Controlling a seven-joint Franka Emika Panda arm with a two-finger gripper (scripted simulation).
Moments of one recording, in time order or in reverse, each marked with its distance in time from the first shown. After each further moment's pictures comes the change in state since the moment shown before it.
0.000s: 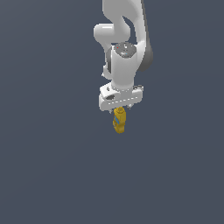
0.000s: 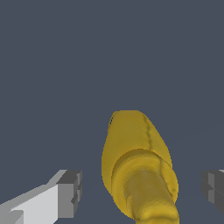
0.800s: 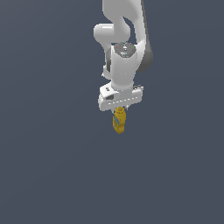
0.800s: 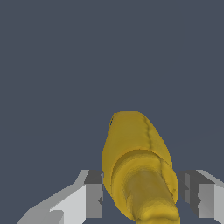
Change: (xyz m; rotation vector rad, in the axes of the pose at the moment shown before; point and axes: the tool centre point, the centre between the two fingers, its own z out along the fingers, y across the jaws) arm 0.002 0.001 0.000 -0.001 0.011 -0.005
